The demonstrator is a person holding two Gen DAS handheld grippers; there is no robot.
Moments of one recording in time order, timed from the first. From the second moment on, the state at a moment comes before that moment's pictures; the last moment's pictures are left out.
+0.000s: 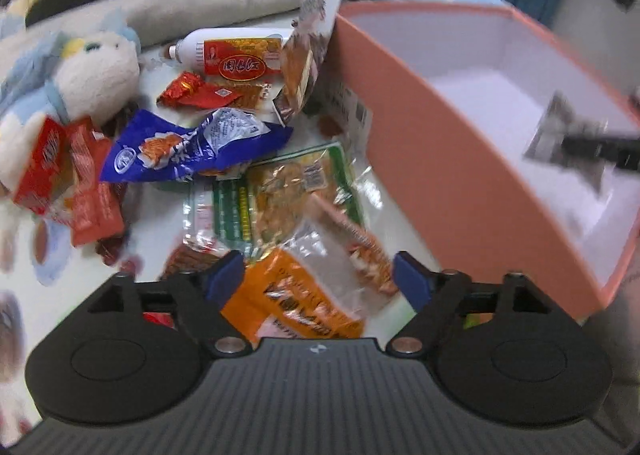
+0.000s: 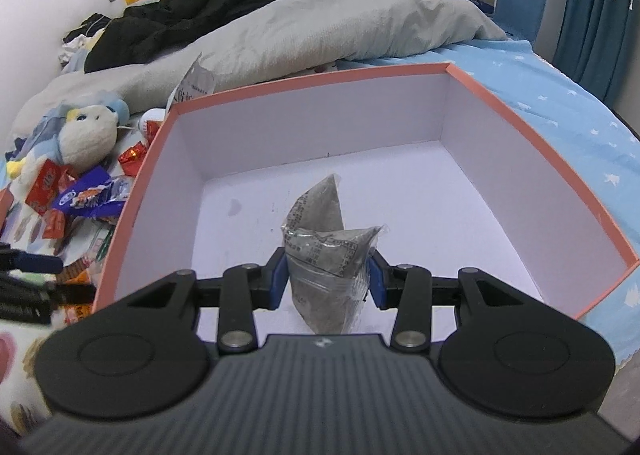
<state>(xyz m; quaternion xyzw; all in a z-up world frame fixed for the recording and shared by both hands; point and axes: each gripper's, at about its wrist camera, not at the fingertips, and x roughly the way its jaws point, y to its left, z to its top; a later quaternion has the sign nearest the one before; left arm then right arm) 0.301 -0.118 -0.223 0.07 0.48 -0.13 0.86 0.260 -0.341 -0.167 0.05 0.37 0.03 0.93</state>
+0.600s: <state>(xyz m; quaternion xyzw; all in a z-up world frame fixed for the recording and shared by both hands) 0.289 -0.137 -0.261 0.21 0.48 -0.16 0.84 0.255 -0.338 -0.172 0.05 0.37 0.04 0.92</state>
